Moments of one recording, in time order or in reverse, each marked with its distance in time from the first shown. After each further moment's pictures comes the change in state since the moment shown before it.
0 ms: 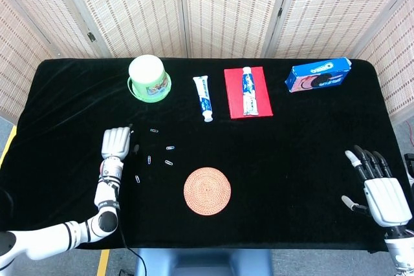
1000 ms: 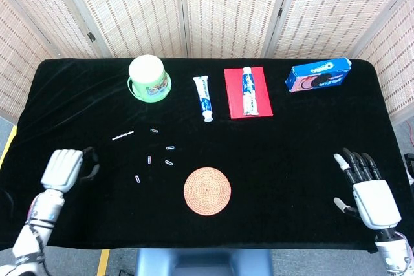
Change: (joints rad) left arm 0.399 0.504 0.137 -0.473 0.598 0.049 -0.380; right arm -0.001 -0.030 -0.015 -0.022 -0.050 0.027 -0.104
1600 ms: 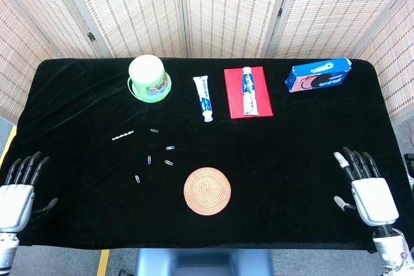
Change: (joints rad) left arm 0.286 0.043 0.147 0.212 0.367 0.361 -0.218; right arm 0.013 -0.010 0.013 -0.017 0.045 -0.040 -0.056
